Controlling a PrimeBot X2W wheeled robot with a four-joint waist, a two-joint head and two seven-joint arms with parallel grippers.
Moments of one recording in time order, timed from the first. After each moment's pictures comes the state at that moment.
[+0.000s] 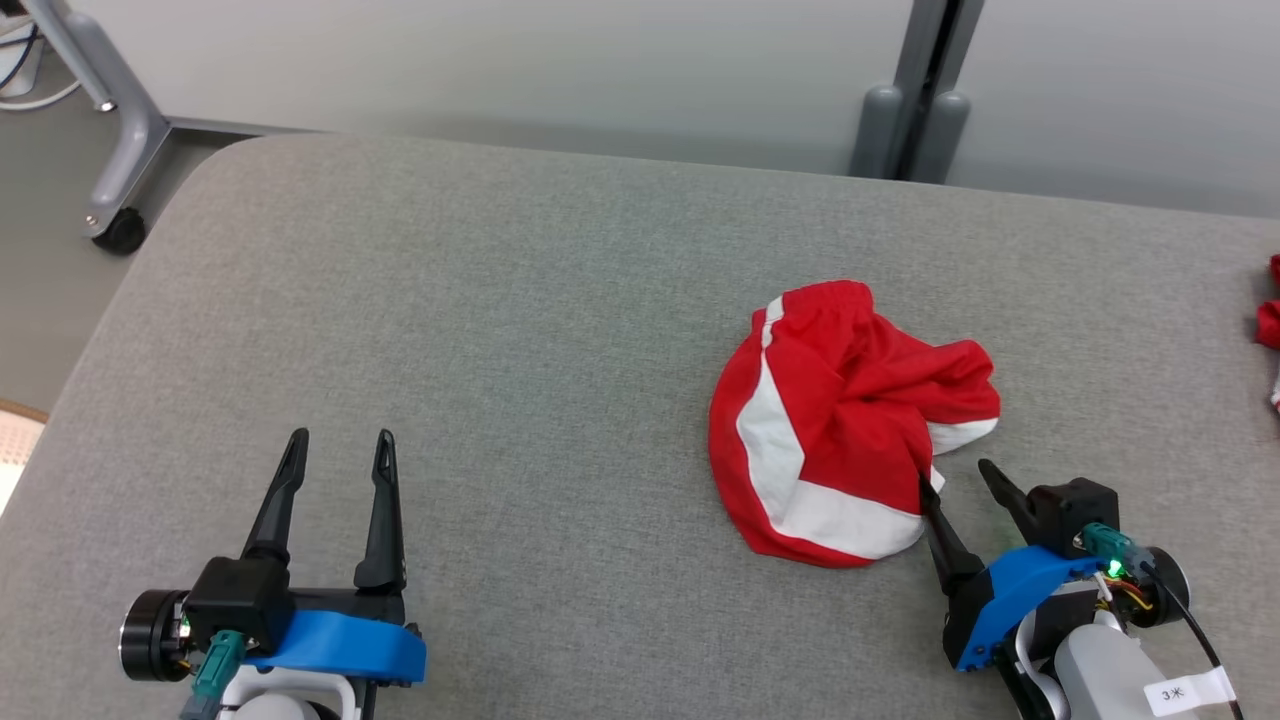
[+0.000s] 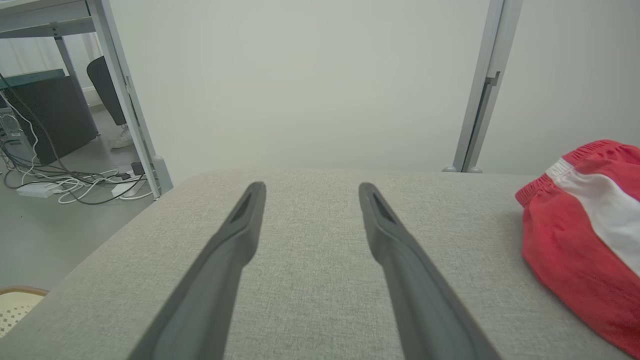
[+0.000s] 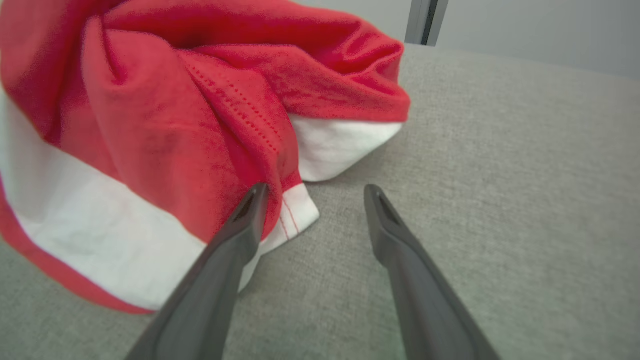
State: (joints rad) left arm -0.07 0.10 -0.07 0.19 -0.12 -0.08 -0.26; right arm -0.33 -0.14 0.13 0.68 0.16 0.13 -0.19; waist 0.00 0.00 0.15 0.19
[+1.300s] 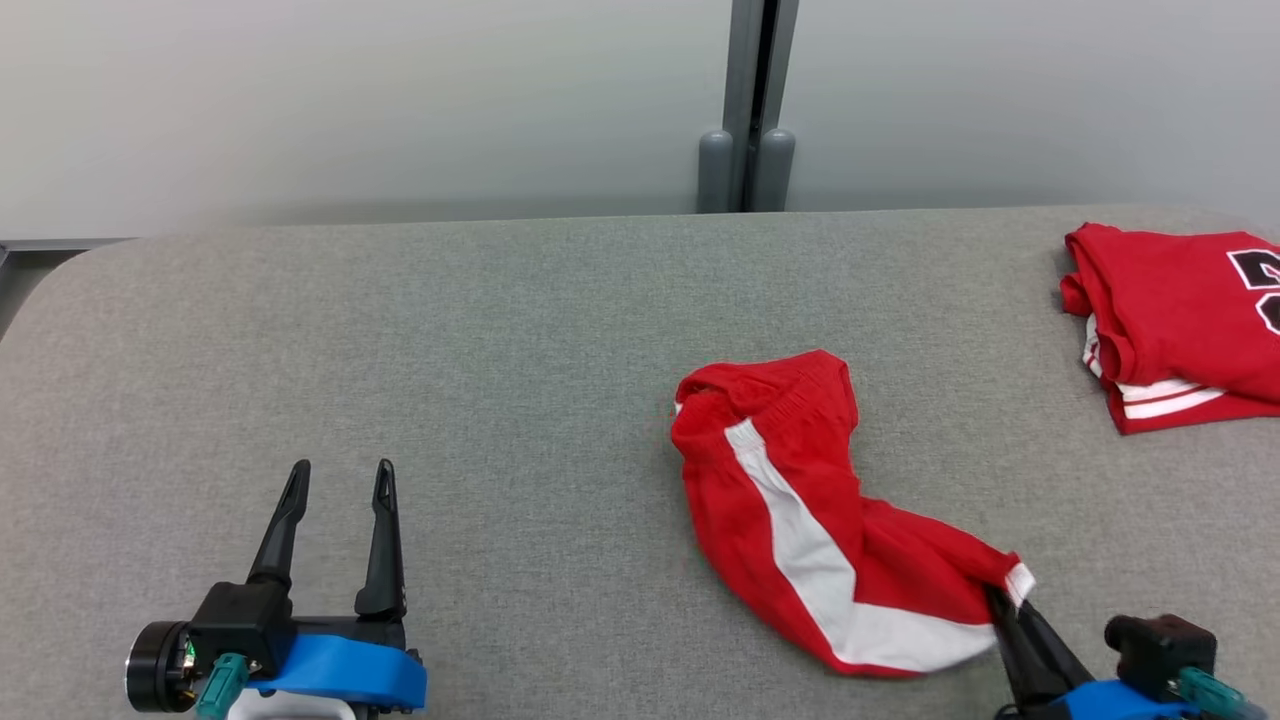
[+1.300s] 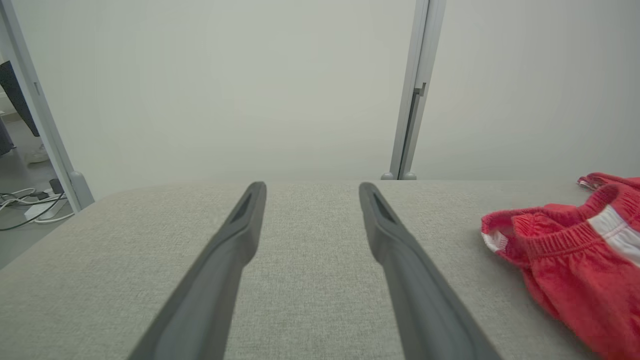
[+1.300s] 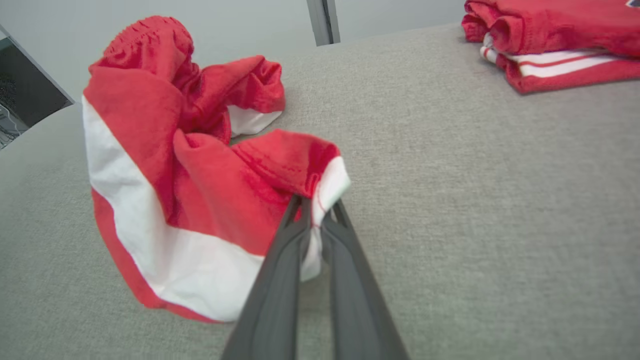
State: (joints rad) left arm -0.04 0.07 -0.03 0.21 -0.10 -0.10 -0.26; right arm 0.02 -0.15 0.09 0.31 0.35 0.13 -0.13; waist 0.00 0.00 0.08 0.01
